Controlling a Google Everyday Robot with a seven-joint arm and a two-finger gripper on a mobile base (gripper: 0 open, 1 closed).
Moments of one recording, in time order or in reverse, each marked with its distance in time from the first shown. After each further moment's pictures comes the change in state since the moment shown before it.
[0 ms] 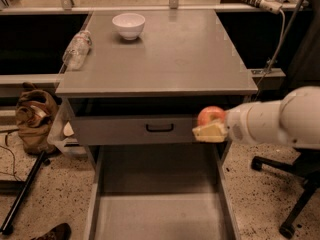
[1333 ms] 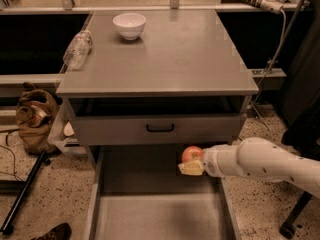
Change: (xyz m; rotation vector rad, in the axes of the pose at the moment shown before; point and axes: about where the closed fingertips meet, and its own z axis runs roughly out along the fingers) arm 0.120 0.013 0.147 -0.123 0.073 0.043
